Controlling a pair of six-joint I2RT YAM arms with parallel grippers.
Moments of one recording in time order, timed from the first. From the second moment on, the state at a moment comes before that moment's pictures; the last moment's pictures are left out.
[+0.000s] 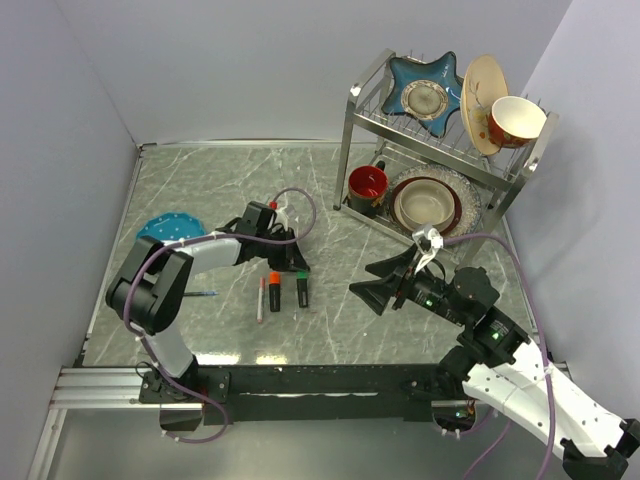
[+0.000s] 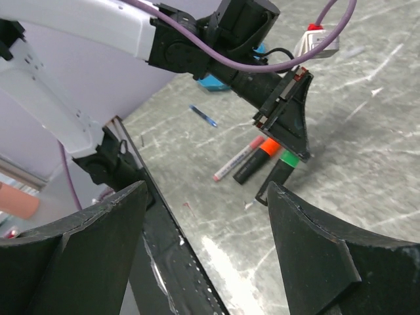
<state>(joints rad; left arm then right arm) -0.48 1.72 0.92 -0.07 0.57 -0.60 0.73 0.49 0.56 -0.10 -0.27 0.45</state>
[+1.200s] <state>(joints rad) -0.47 1.30 1.06 -0.70 -0.27 0.19 0.73 0.37 0.61 -0.22 -0.21 0.36</state>
